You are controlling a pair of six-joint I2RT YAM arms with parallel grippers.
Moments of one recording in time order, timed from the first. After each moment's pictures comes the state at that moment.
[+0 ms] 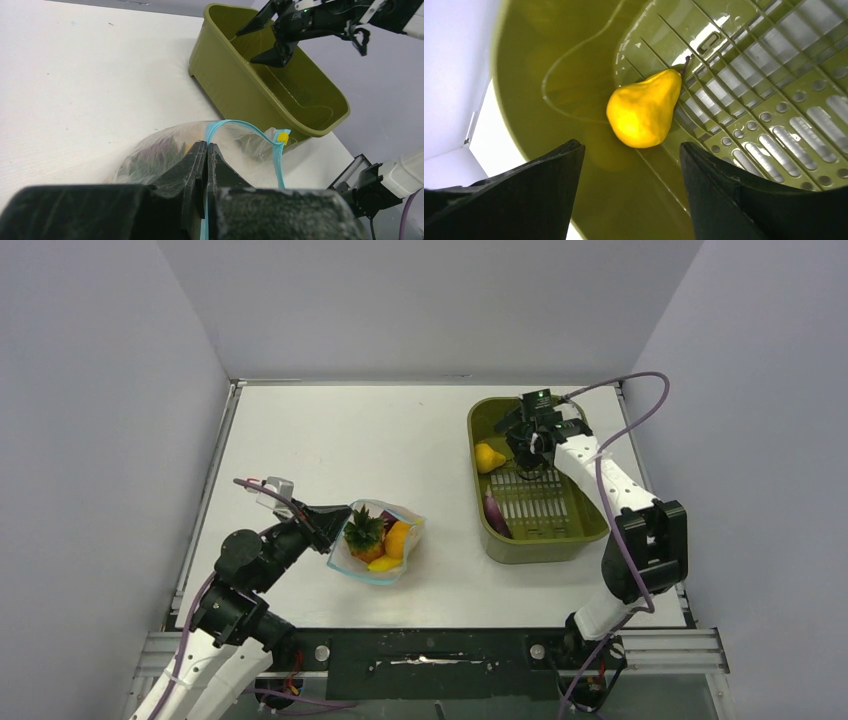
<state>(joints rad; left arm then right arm) -0.51 0.38 0.49 -0.14 0.11 -0.50 0.28 1.61 1.33 -0.58 0.21 1.11</state>
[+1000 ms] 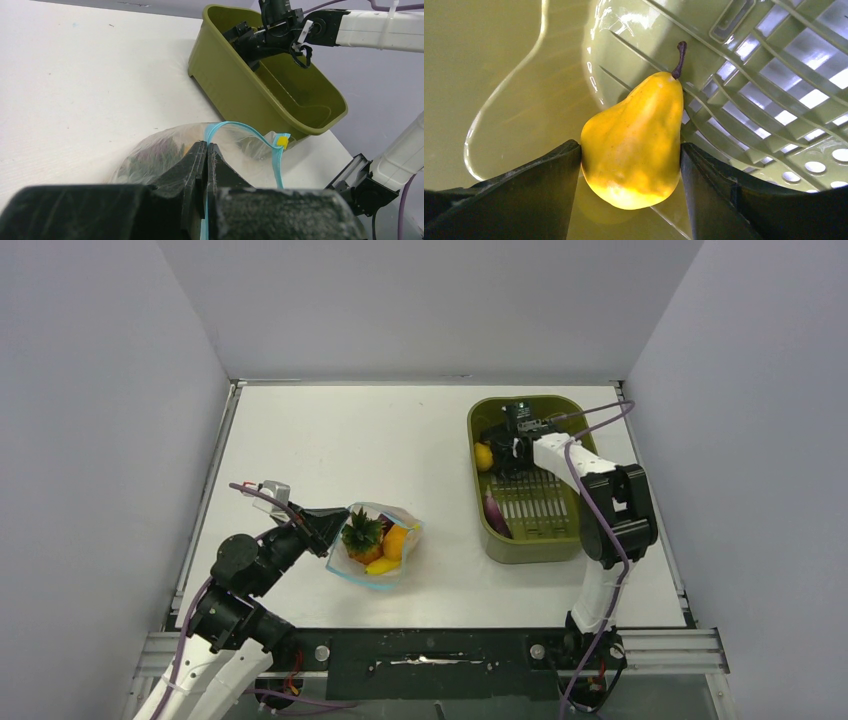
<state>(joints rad) -0.51 0.33 0.49 -0.17 0.11 -0.50 0.28 1.89 1.33 -0.43 0.08 1.40</state>
